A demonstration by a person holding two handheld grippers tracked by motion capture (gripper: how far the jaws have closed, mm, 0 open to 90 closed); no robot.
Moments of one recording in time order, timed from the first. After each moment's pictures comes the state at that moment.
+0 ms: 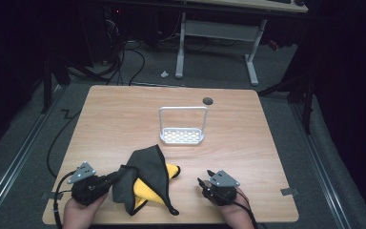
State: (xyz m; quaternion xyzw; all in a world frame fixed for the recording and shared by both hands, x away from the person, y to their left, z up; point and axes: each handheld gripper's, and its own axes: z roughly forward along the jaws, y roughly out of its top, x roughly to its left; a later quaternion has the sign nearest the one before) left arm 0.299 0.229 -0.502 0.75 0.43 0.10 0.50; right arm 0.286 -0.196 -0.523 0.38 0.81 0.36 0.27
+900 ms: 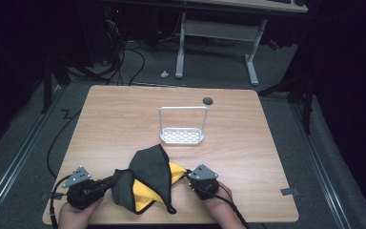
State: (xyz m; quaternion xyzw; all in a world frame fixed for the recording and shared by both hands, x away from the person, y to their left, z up) left arm 0.299 0.228 -0.513 0.76 0.41 0.08 0.50; right arm 0.305 -0.163 -0.517 0.37 0.82 0.35 0.26
